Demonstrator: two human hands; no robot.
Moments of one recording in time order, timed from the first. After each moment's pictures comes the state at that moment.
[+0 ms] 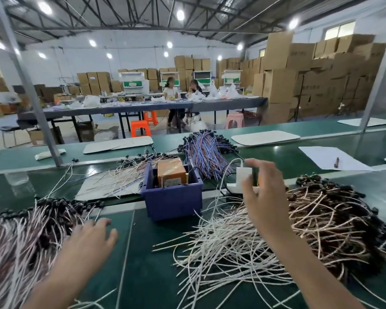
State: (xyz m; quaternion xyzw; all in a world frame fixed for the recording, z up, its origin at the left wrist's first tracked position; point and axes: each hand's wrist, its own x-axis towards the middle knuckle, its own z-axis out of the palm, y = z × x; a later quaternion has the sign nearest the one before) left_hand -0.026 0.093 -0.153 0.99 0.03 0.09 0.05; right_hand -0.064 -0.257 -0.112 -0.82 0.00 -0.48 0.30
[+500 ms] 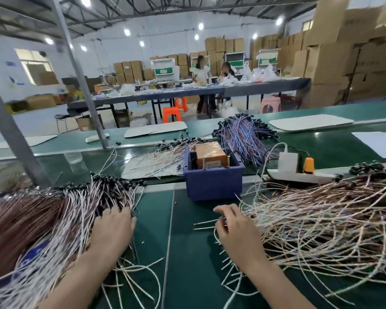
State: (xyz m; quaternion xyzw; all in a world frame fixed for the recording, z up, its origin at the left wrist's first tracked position) left_hand -0.025 0.150 -0.182 0.99 0.07 0.11 -0.09; right_hand -0.055 -0.138 -0.222 -0.93 -0.08 -0.23 0.29
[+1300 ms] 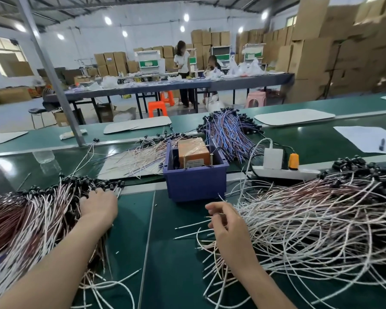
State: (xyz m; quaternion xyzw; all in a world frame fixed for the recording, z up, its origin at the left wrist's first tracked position) left_hand 0.073 0.136 -0.174 0.98 0.14 0.01 -0.13; right_hand -0.055 -0.151 -0.217 -0.79 -0.01 -0.19 0.59
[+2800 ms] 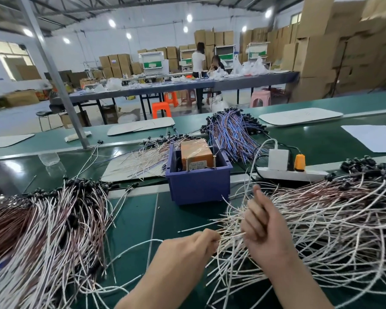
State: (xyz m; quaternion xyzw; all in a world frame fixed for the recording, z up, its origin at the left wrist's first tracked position) left_hand -0.077 -0.004 -0.174 0.89 -0.35 0.25 0.13; right_hand -0.055 -0.197 -0.183 -0.24 0.02 -0.03 0.97
